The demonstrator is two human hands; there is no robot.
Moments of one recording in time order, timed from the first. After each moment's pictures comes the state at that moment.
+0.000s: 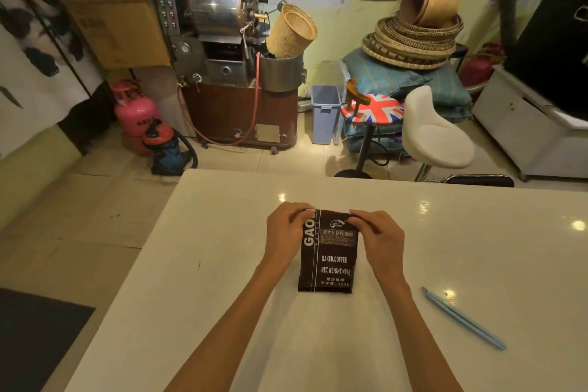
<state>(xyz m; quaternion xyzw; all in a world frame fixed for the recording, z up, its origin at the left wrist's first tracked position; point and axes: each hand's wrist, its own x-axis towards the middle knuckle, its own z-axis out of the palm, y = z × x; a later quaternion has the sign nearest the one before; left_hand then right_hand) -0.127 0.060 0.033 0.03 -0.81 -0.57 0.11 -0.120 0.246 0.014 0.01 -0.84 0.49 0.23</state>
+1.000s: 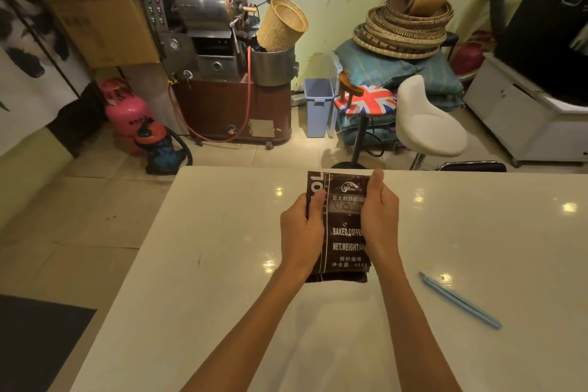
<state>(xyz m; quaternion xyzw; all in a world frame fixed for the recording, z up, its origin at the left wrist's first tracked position) -0.079 0.094 0.085 0.06 -0.73 -0.67 0.10 -0.102 0.209 0.098 -0.15 -0.74 0.63 0.15</state>
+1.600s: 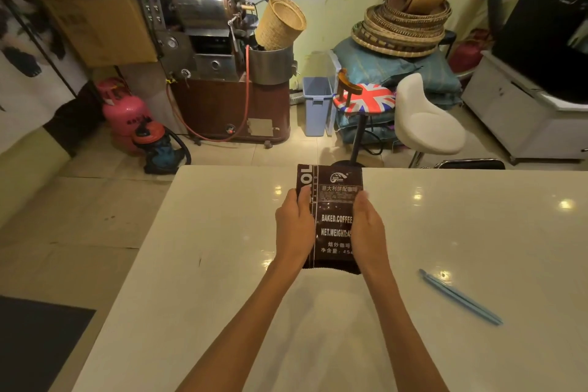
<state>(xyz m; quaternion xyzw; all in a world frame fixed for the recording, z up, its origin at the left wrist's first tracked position) -0.096 0.084 0.073 0.09 -0.77 -0.63 0.08 -0.083 0.200 0.064 -0.13 -0.75 0.64 0.06</state>
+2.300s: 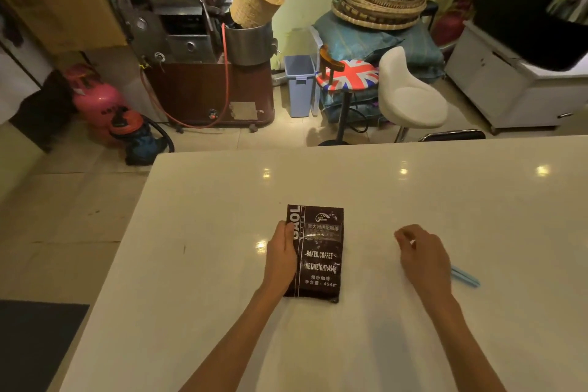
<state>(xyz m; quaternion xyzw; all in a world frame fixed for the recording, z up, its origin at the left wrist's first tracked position) -0.058 0.079 -0.038 0.05 -0.79 -0.61 0.00 -0.026 0.330 -0.019 -0.18 -0.93 0.31 0.12</state>
